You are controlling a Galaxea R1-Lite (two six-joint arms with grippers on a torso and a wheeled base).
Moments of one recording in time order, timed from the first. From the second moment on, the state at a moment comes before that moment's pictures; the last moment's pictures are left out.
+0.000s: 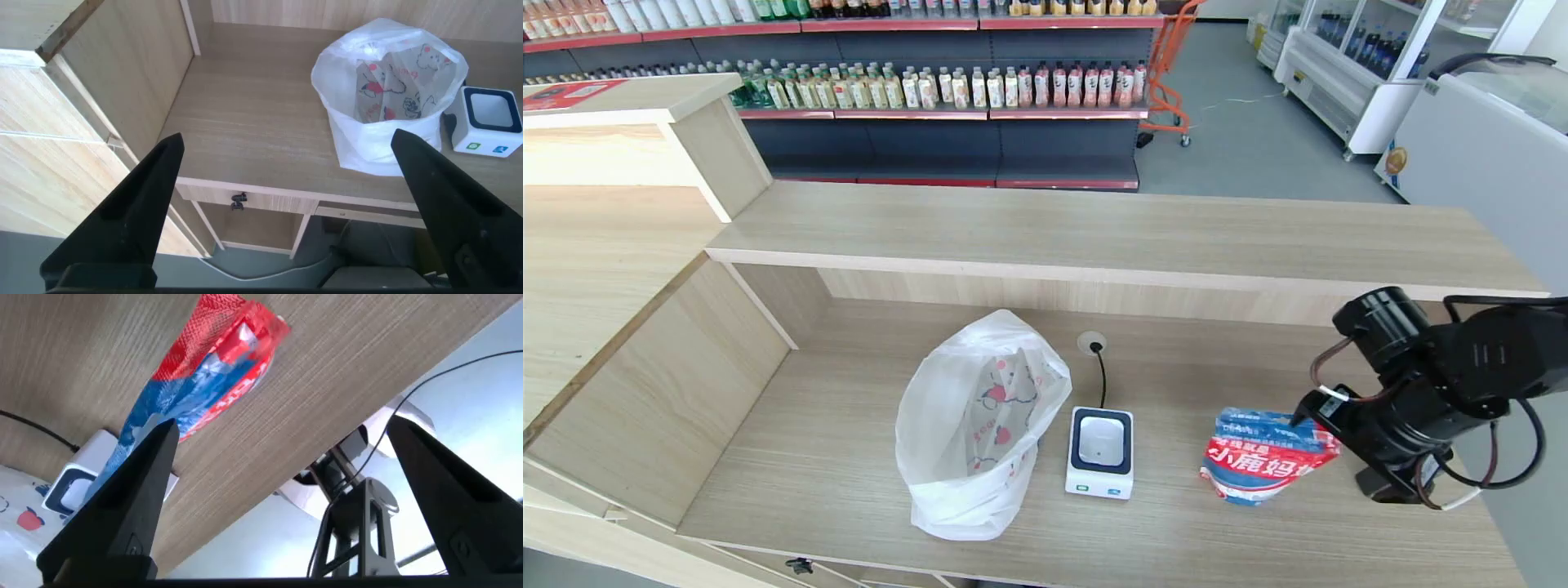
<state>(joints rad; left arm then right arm) 0.00 0.00 0.00 0.00 0.02 0.00 0.18 1.83 -1.01 0.31 -0.17 1.06</state>
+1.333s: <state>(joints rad) 0.00 0.00 0.00 0.00 0.02 0.00 0.23 1.87 -1.06 0.09 -0.25 1.13</state>
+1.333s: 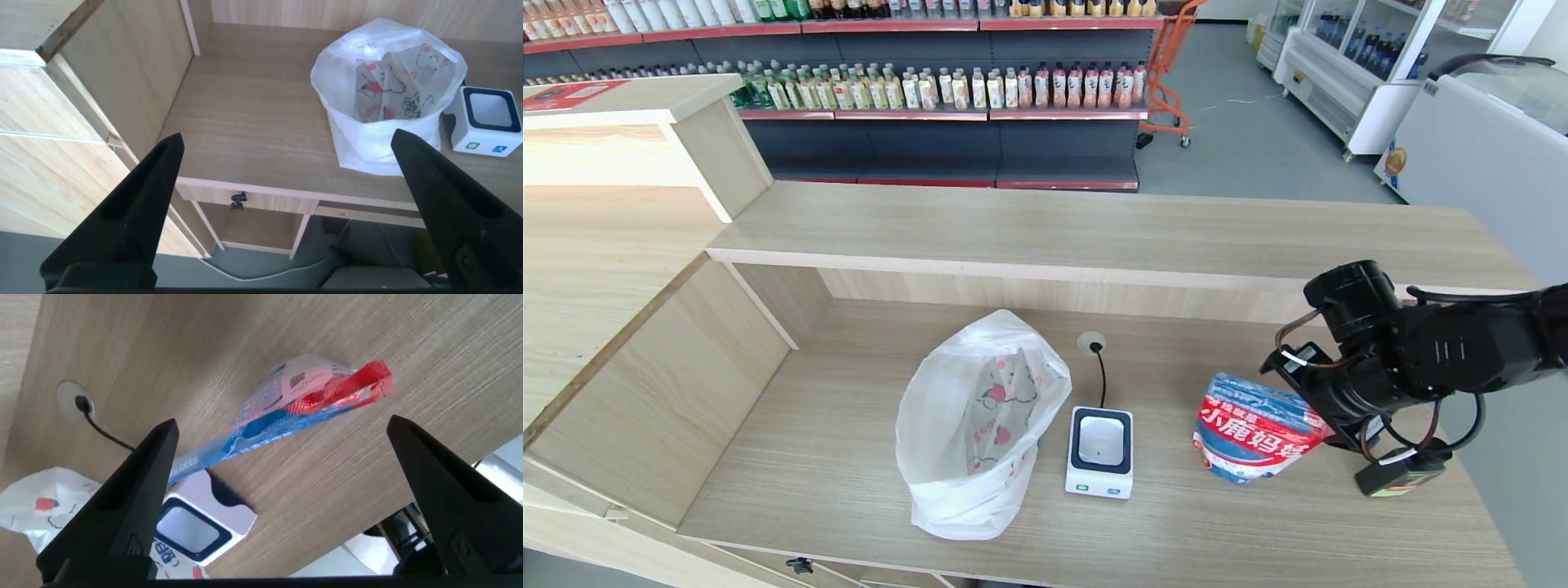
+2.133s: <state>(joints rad) 0.00 0.00 0.00 0.00 0.02 0.00 0.35 2.25 -1.24 0.01 -0.31 1.04</state>
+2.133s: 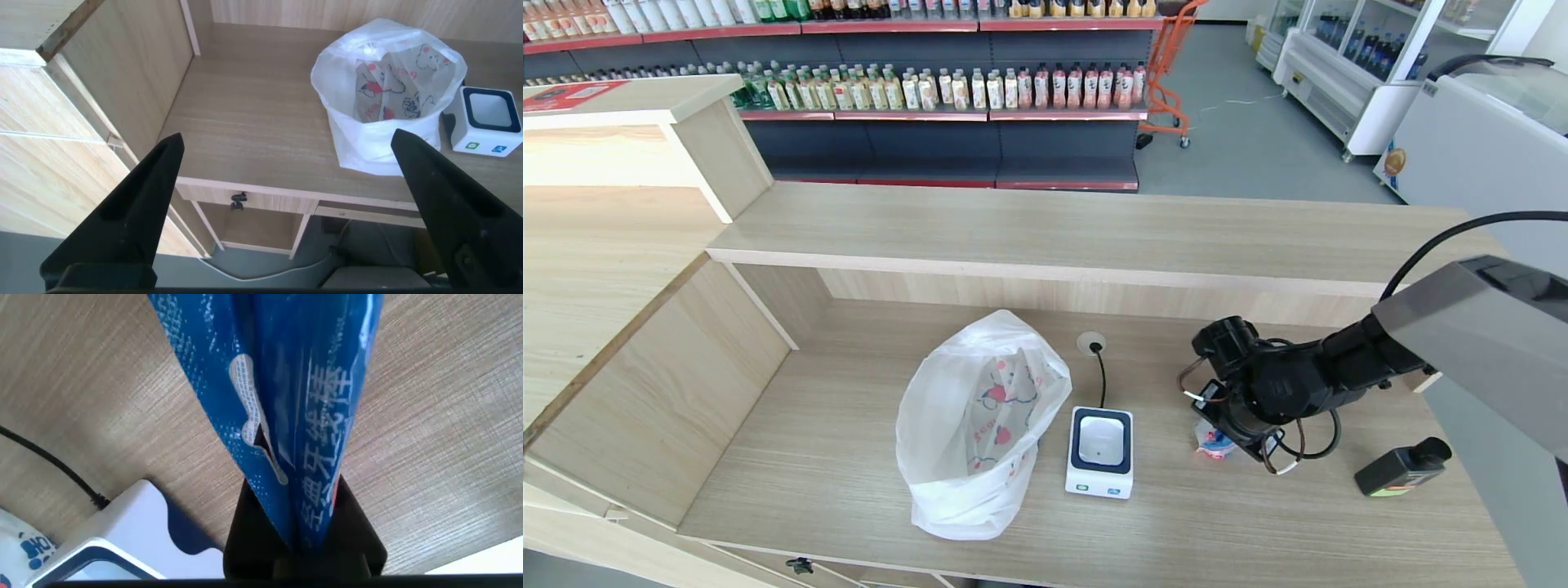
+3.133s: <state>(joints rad) 0.00 0.00 0.00 0.00 0.02 0.00 0.04 1.53 -0.88 0.18 0.58 0.04</state>
